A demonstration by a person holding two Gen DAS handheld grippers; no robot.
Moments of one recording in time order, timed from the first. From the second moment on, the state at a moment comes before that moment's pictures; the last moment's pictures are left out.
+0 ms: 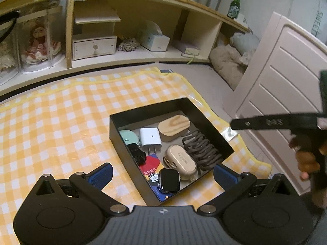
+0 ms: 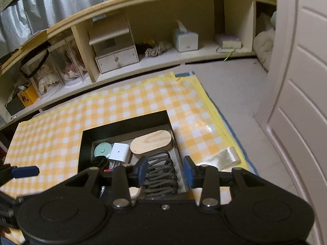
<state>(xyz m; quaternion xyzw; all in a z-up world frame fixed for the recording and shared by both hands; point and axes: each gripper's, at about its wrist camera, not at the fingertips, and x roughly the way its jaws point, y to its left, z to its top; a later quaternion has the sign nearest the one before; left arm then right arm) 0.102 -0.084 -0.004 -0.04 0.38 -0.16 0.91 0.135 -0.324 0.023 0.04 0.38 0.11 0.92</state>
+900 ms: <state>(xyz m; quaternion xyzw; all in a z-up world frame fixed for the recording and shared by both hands) 0.025 -0.053 0.021 -0.05 0.34 -0.05 0.94 0.041 -0.303 0.022 0.01 0.35 0.09 0.93</state>
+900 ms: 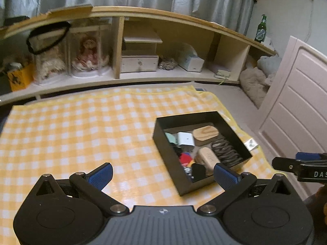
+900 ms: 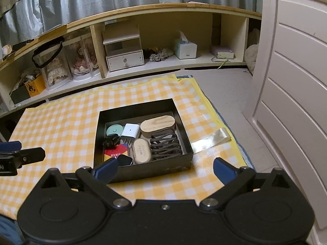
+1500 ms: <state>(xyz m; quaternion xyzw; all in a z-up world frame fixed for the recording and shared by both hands) 0.018 -0.069 0.011 0.01 0.34 -0.01 0.94 0.035 -0.293 0.017 -0.02 0.34 0.07 0.94</state>
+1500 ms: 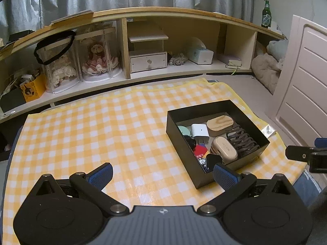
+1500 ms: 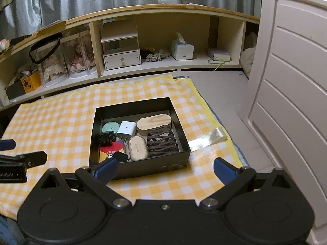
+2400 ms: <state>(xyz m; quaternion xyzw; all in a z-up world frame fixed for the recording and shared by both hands) 0.018 -0.066 0.010 0.01 0.34 0.00 0.94 0.035 -0.291 0.016 -0.02 0.34 0.07 0.94</state>
